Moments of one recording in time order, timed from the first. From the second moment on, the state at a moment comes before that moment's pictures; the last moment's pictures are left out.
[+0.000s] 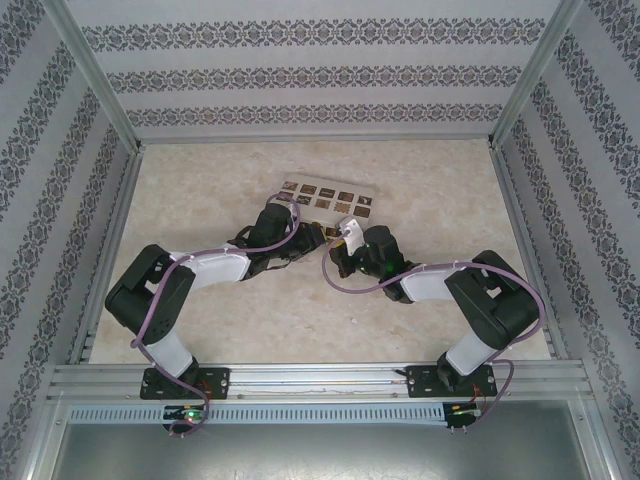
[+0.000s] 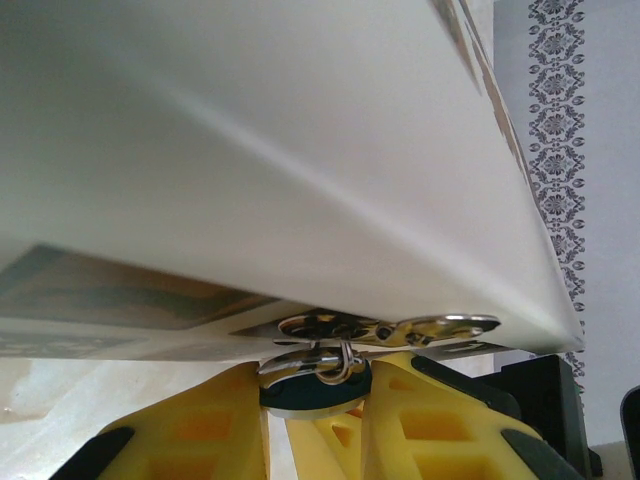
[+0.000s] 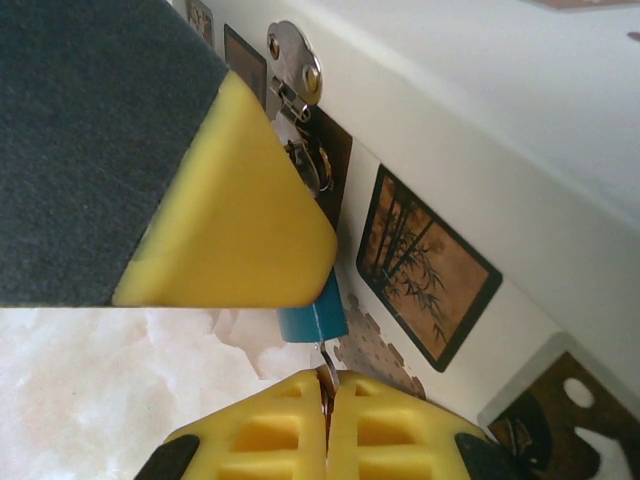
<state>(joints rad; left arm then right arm) -0.58 1.68 0.85 0.26 0.33 -1.04 0.60 1.62 0.54 0.61 -0.26 0.07</state>
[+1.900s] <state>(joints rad) -0.46 1.27 0.46 0.43 0.26 -0.98 0.59 1.70 0.45 0.75 -0.33 0.40</state>
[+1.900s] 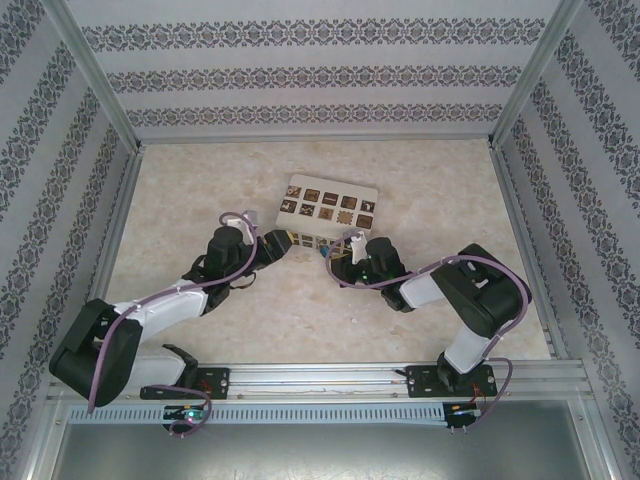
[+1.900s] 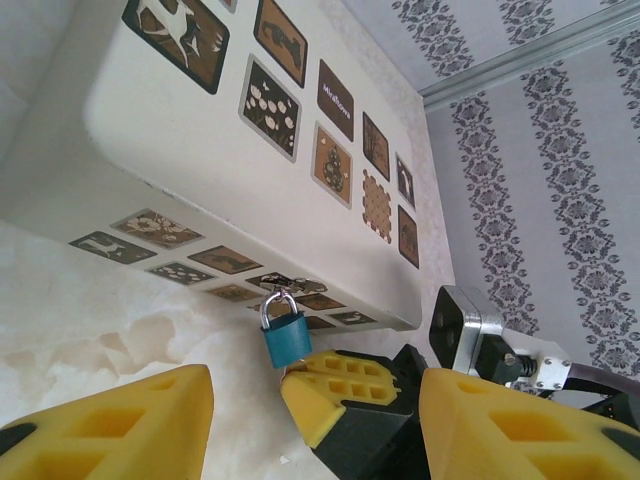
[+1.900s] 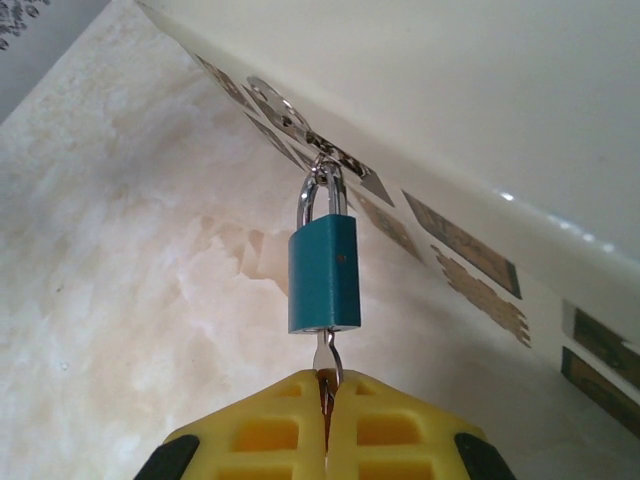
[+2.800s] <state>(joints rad) -0.46 1.26 0.35 0.60 0.28 -1.15 0.59 1.66 0.45 0.73 -0.39 0.72</state>
